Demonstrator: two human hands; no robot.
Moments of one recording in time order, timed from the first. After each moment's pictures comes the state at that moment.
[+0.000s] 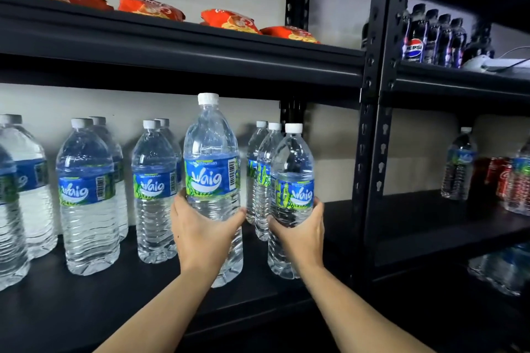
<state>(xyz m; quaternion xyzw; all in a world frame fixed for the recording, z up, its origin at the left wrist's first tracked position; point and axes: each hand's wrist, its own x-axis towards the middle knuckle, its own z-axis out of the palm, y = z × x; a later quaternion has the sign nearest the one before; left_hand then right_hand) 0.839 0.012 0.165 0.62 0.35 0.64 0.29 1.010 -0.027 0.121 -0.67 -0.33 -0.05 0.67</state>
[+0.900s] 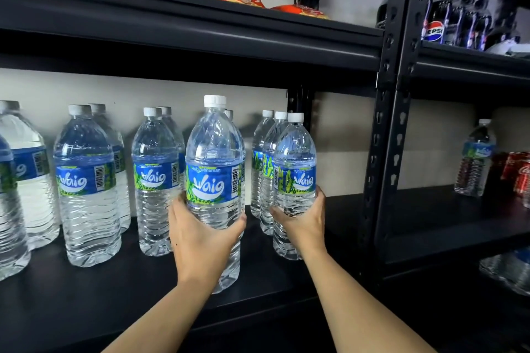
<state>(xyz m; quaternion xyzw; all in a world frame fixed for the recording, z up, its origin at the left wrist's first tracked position) 0.838 0.021 0.139 0.63 0.37 0.64 0.25 1.039 0.008 0.107 -0.68 -0.34 0.03 0.65</state>
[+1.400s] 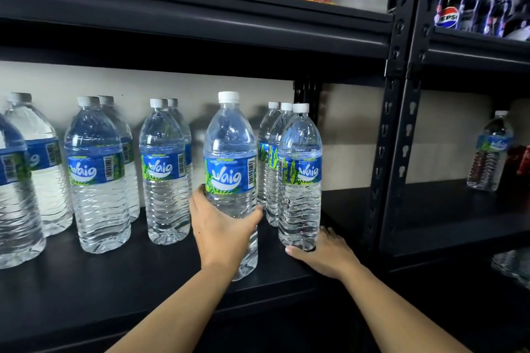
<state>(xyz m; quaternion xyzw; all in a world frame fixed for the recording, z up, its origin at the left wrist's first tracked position) 0.861 0.021 0.133 0.62 0.37 0.63 0.27 1.079 -0.030 0.063 -0.86 -0.47 0.04 0.20</state>
